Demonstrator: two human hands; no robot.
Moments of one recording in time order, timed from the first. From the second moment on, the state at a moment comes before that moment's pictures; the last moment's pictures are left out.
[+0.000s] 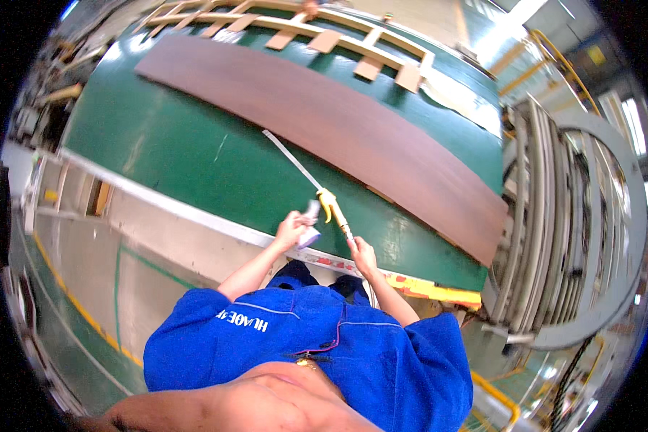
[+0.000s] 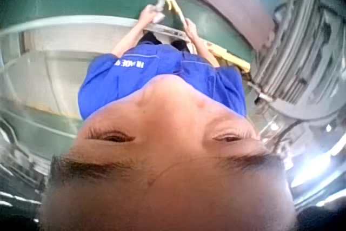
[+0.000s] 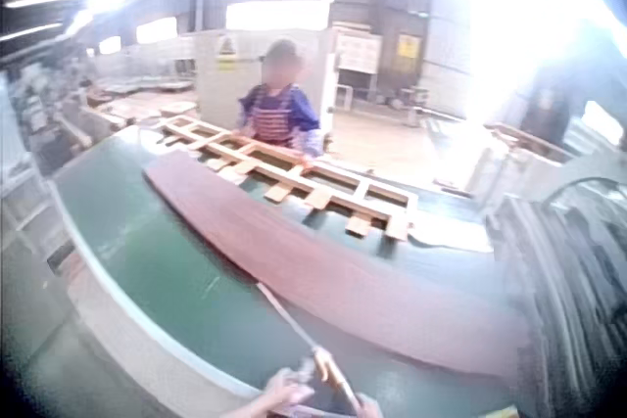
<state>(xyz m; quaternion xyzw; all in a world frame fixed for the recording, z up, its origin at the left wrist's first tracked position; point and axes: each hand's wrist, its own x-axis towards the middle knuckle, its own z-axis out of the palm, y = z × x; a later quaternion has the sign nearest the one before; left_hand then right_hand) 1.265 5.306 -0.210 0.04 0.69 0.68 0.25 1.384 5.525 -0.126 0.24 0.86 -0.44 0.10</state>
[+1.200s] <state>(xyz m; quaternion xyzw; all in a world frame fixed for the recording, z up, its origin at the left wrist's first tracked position) 0.898 5.453 -0.124 0.30 0.90 0.27 -0.15 0.958 5.805 -0.112 0.49 0.81 -0.32 -0.04</state>
